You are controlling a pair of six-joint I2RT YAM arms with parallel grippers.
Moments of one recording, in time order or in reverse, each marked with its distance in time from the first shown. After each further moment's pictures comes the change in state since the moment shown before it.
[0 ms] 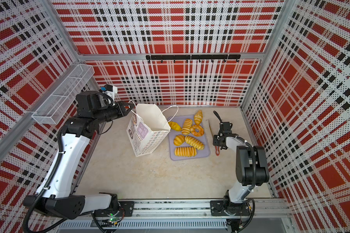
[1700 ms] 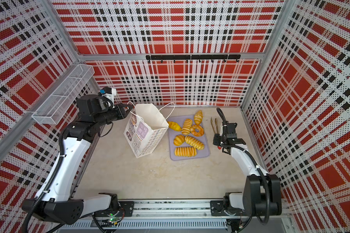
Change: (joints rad) left arm 0.008 -0.070 -0.137 0.105 -0.042 0.023; right arm 0.035 -0.407 -0.097 -0.113 -0.076 0.088
